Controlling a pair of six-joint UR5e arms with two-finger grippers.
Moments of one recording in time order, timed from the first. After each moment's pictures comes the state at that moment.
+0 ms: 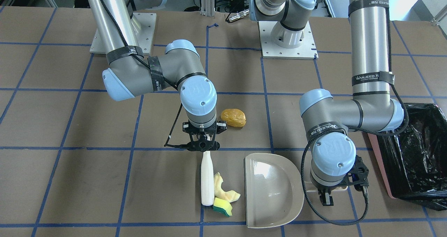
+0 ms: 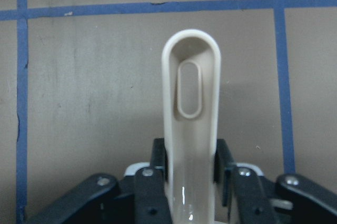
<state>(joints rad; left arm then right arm) -1.53 -2.20 -1.43 -1.06 1.89 -1.50 1.95 -1.03 1.56 -2.00 -1.42 0.33</state>
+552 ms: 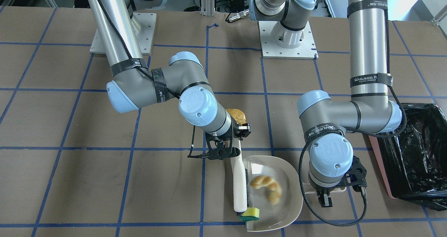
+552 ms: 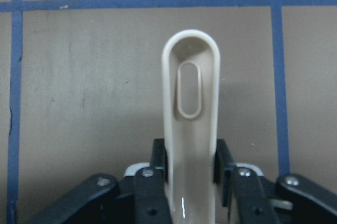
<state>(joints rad) -1.54 -2.21 -1.43 -1.05 1.89 -1.53 1.95 -0.97 1.48 -2.08 -1.12 0.37</state>
